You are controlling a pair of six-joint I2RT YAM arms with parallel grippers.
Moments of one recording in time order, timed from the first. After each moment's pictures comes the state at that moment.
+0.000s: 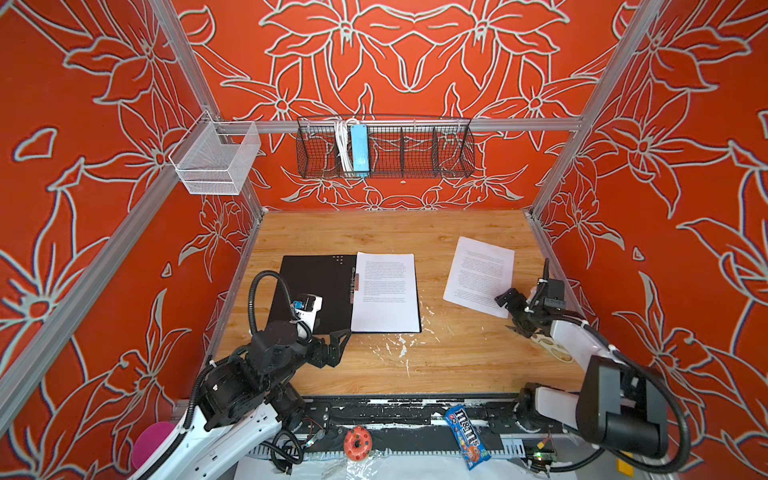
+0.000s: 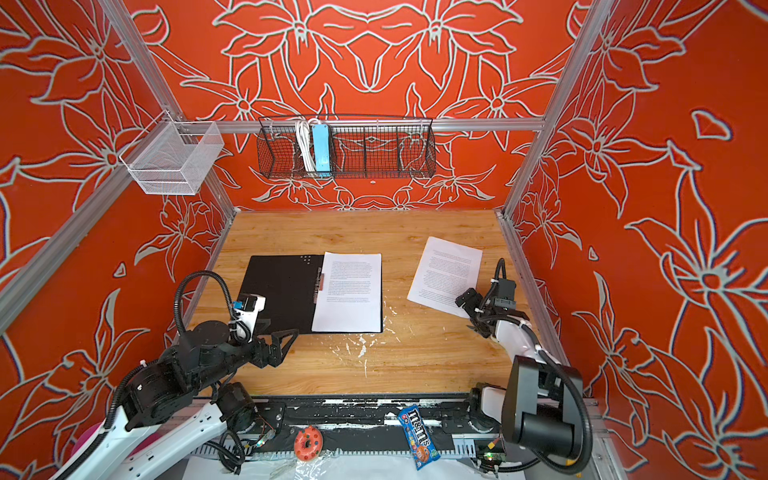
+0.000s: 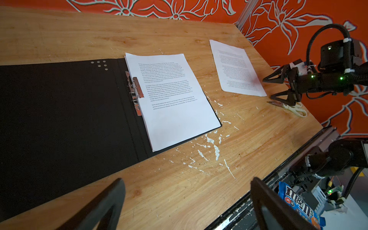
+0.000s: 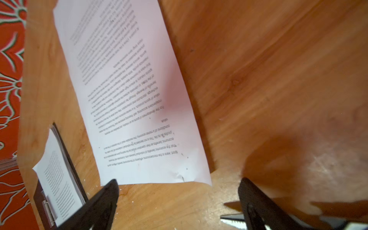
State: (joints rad) left arm -0.69 0.38 0.74 -0.89 -0.10 -0.41; right arm -0.24 1.19 0.52 -0.31 -0.28 0.70
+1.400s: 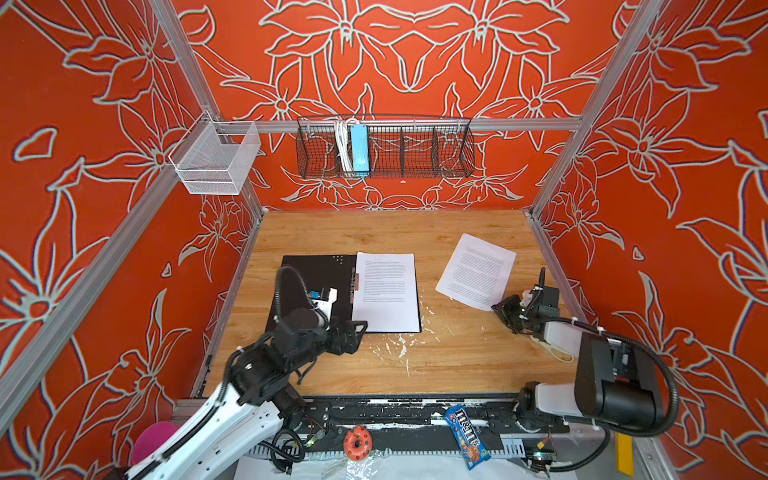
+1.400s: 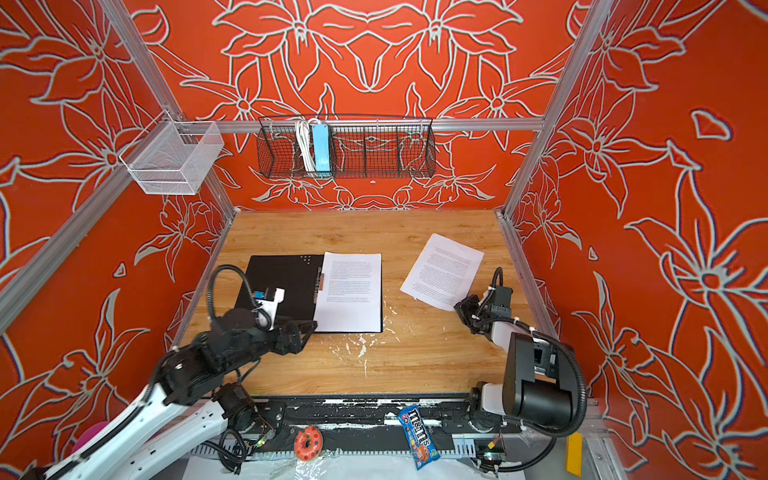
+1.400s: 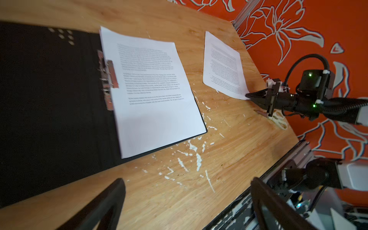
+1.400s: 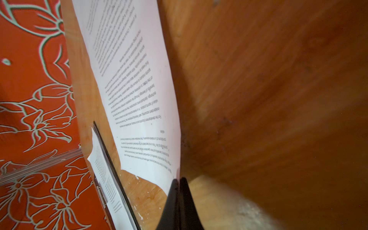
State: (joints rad) left arm -0.66 0.60 0.57 -0.55 0.05 -0.64; right arm -0.25 1.31 0.41 0.02 -0.50 0.92
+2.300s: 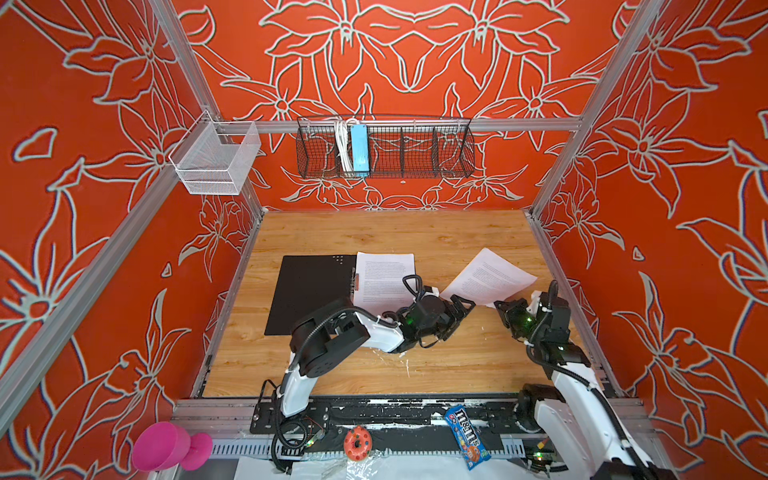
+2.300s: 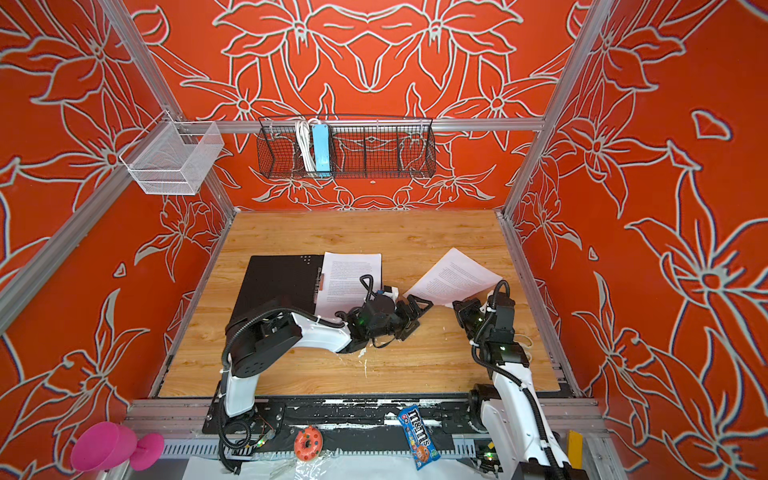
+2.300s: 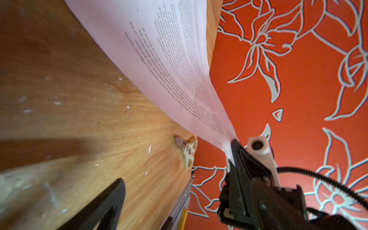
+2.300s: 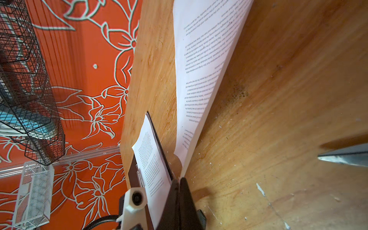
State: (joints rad) left arm -1.00 2.02 1.03 0.66 0.08 -1.63; right arm -0.11 0.71 0.32 -0.19 -0.38 1.12
